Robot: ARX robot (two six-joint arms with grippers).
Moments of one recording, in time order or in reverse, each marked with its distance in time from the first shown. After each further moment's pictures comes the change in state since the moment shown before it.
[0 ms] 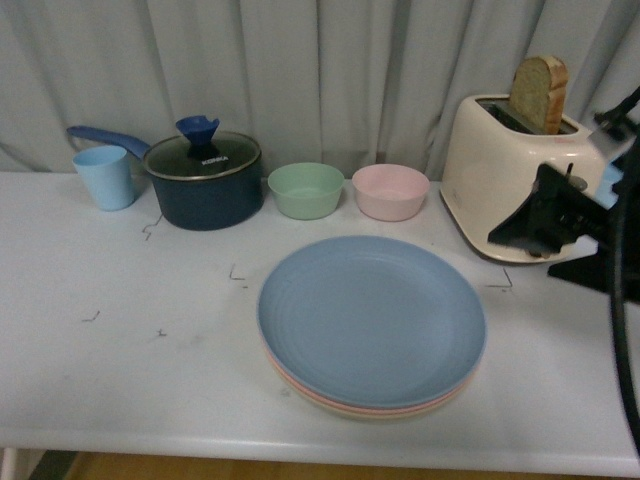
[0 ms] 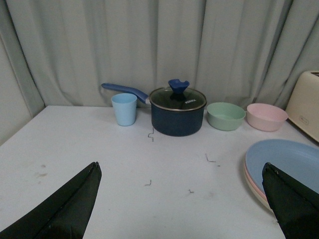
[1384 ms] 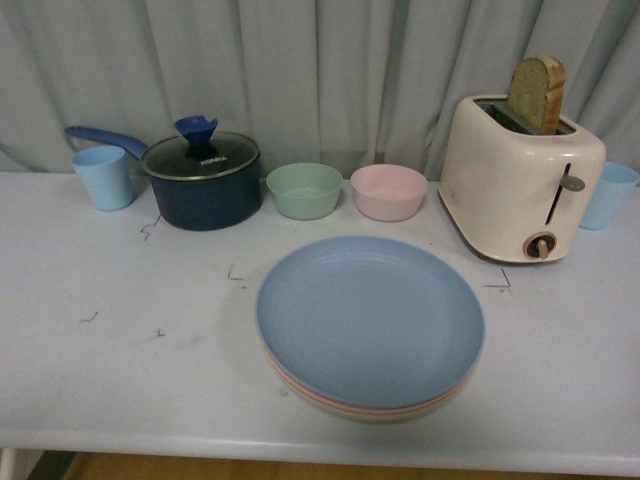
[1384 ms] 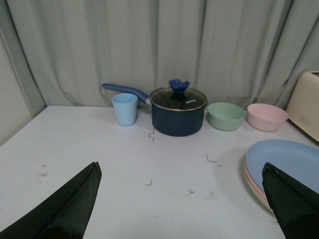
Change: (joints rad) left arm 0.000 0.000 0.000 0.000 0.000 0.000; right arm -0.043 -0.960 -0.937 0.713 0.417 -0.351
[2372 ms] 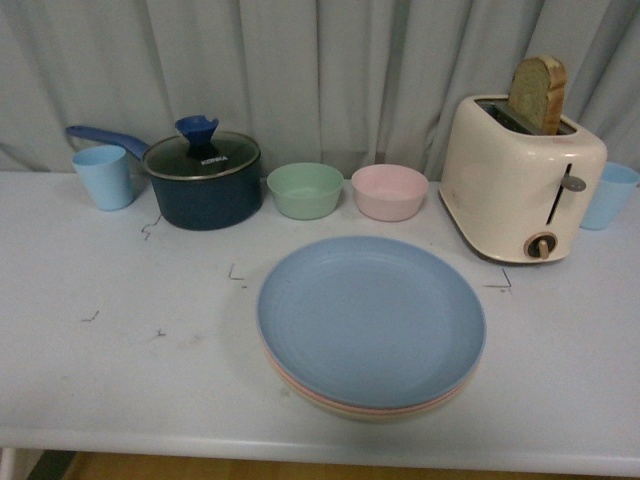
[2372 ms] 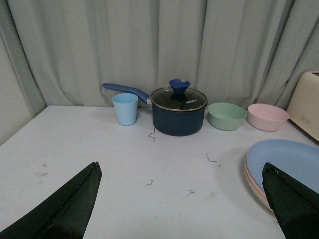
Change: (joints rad) left arm 0.000 0.000 0.000 0.000 0.000 0.000; right arm 0.000 -0.620 -0.030 -0.562 0.000 0.000
